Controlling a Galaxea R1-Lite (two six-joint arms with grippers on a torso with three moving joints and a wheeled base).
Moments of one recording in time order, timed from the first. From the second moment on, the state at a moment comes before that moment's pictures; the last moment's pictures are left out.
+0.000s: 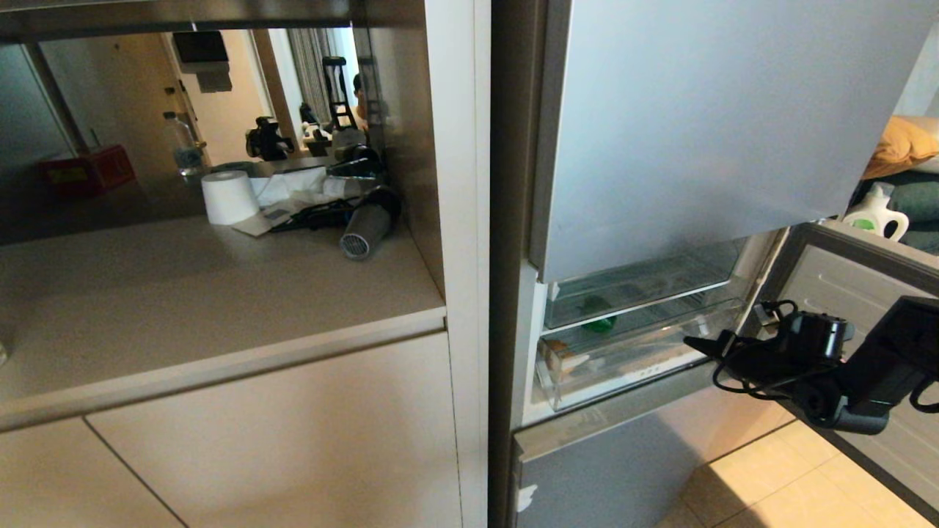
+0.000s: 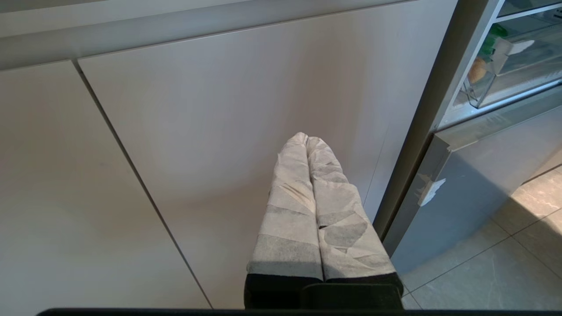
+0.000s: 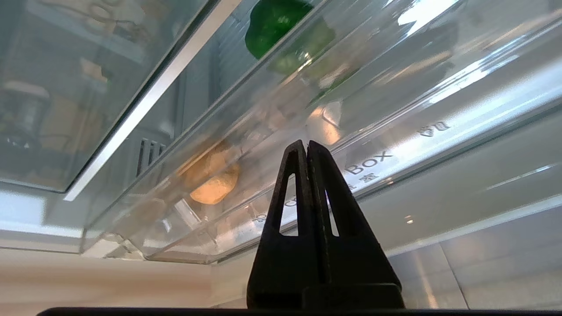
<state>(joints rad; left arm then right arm) -0.01 0.00 -0.03 0.08 0.00 0.00 -0.26 2.49 -1.10 -1.05 0.68 0.54</state>
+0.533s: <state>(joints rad) -0.01 0.00 -0.03 0.08 0.00 0.00 -0.23 2.59 -1.28 -1.05 0.68 0.58</state>
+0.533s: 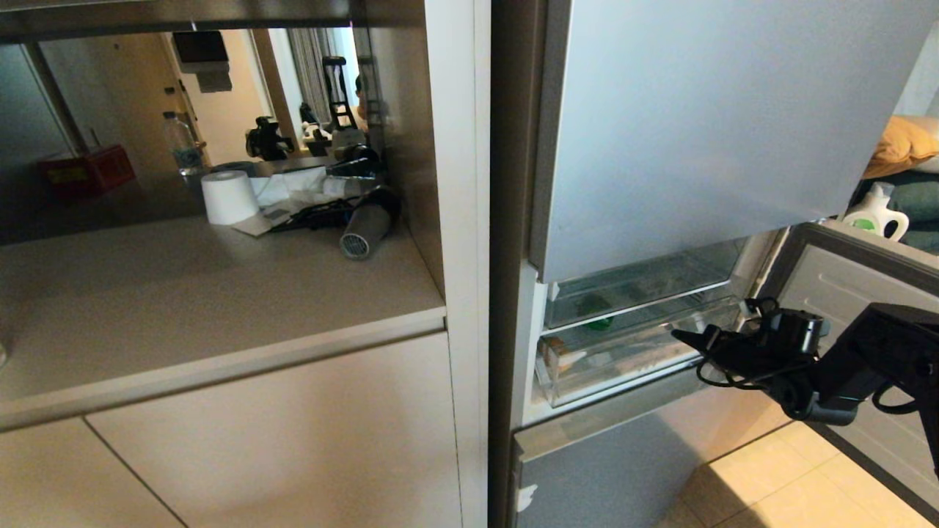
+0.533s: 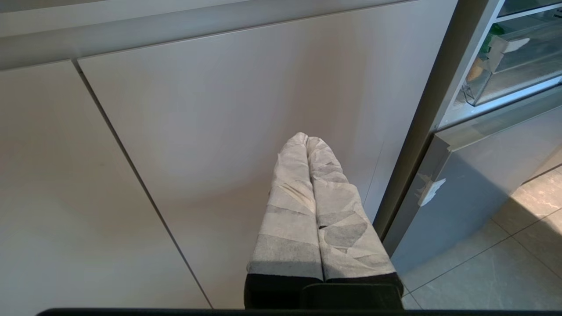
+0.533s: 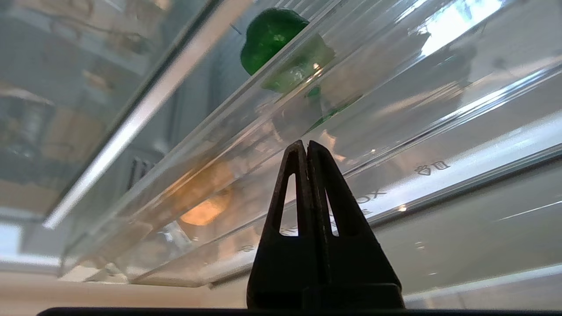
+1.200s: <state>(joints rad) -0.01 0.00 -0.03 0.08 0.00 0.00 -0.21 2.67 -1.42 -1.05 0.67 0.62</state>
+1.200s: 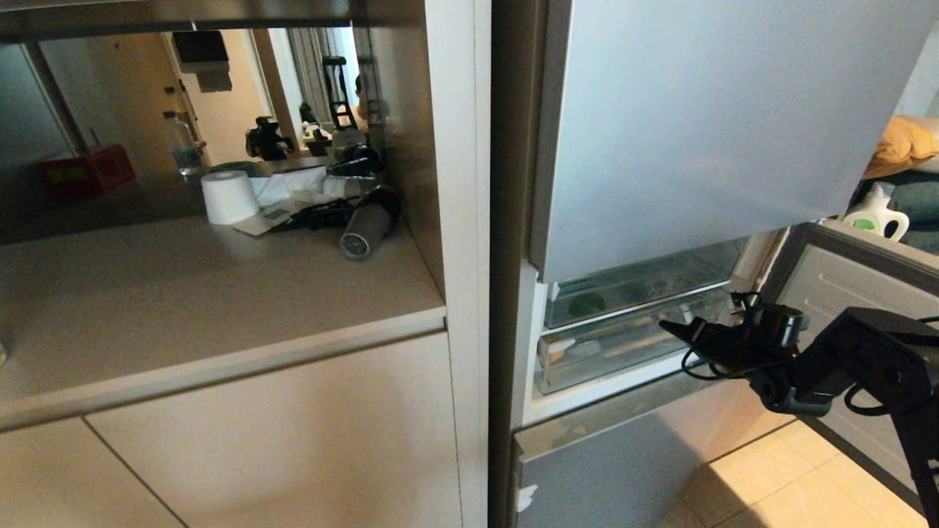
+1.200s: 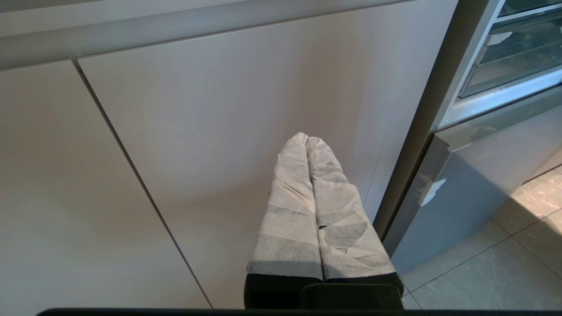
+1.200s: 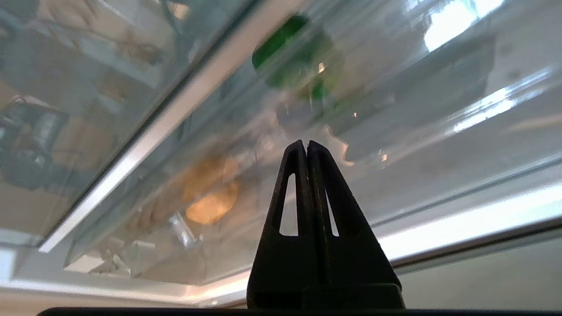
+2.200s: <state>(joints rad) -0.01 0.00 -0.03 0.08 0.00 0.00 -0.48 1.85 -0.71 -0.85 0.57 0.42</state>
